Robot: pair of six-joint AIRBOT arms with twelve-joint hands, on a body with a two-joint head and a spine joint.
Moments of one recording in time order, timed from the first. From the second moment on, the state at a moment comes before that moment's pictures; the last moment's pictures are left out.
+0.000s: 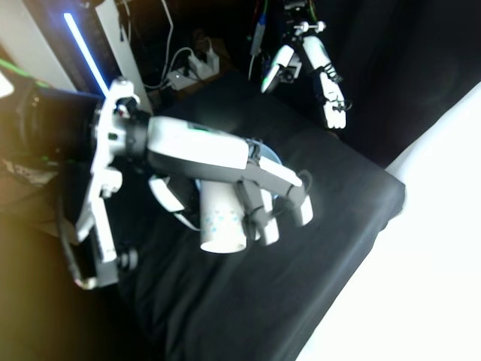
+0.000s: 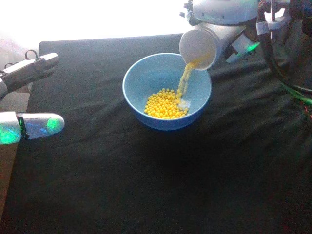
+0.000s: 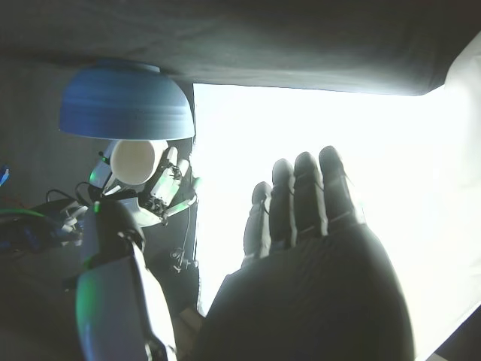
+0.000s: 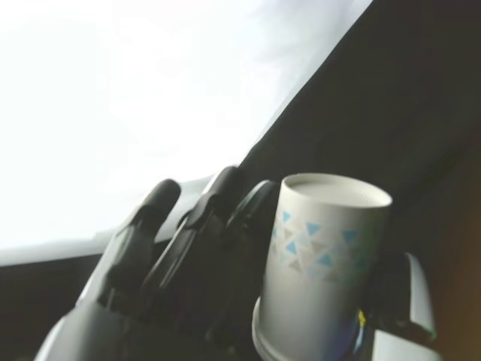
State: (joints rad) left arm 1.05 -0.94 1.21 -0.23 -1.12 0.46; right arm -0.06 -1.20 1.32 -1.52 0.17 -0.28
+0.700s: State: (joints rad) left arm 1.05 -0.94 1.21 -0.23 -1.12 0.46; right arm -0.06 -1.15 1.30 -1.40 0.17 -0.28
